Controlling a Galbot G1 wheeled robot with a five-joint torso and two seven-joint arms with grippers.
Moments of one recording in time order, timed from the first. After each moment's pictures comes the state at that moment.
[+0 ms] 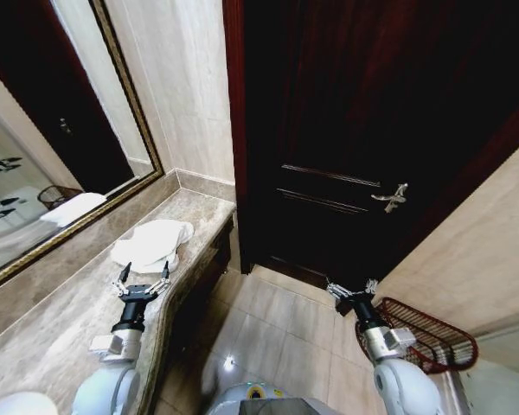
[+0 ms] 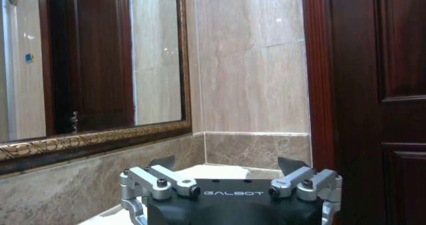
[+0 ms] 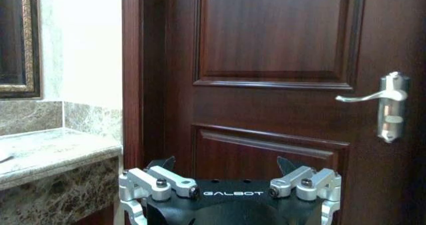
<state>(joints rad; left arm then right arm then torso) 1.69 -1.35 -0.76 -2.15 -0.25 -0.17 0.01 -1.69 1.52 0.78 2.16 0.17 0.08 -0.27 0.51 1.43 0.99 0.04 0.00</state>
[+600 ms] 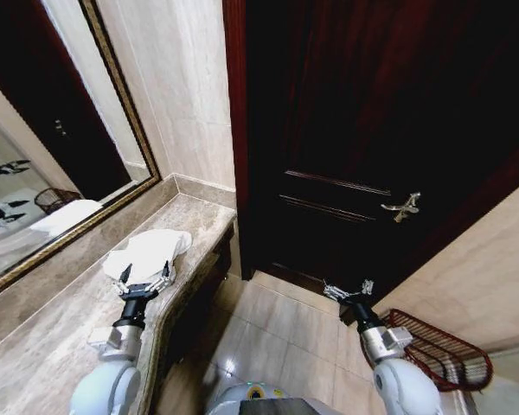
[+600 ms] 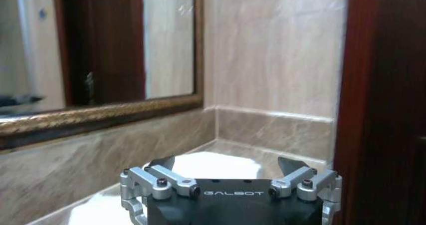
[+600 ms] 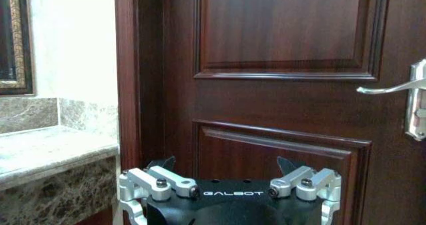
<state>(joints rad) 1.66 -1.32 -0.74 -2.27 -0.33 0.15 -0.15 -1.68 1.51 0.78 2.14 0.17 0.06 -0.28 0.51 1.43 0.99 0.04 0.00</state>
